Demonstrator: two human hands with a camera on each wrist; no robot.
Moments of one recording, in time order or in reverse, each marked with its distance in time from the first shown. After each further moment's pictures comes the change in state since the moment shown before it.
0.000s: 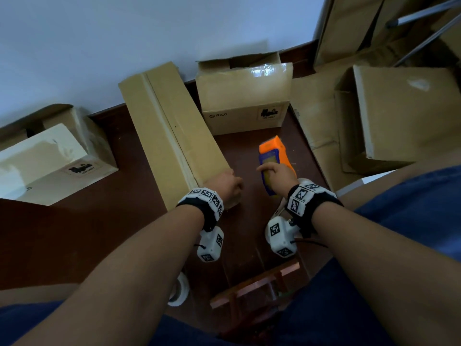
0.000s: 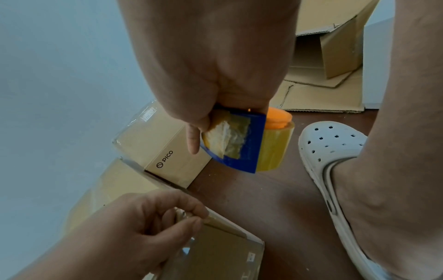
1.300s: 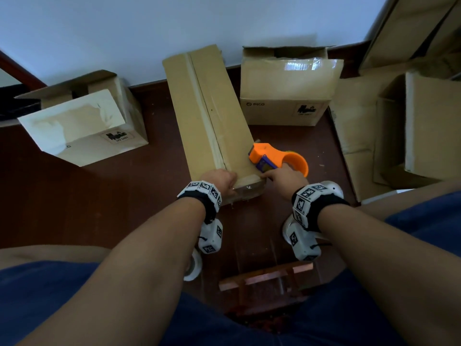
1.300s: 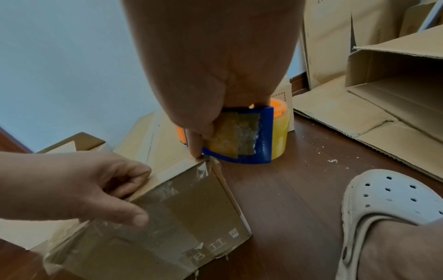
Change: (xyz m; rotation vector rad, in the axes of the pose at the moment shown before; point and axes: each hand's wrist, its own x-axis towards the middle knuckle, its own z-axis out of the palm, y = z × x) left_hand -0.066 -0.056 0.001 0.044 -0.151 -0.172; right_hand -0.025 -0.046 0.036 -0.700 -0.283 -0.238
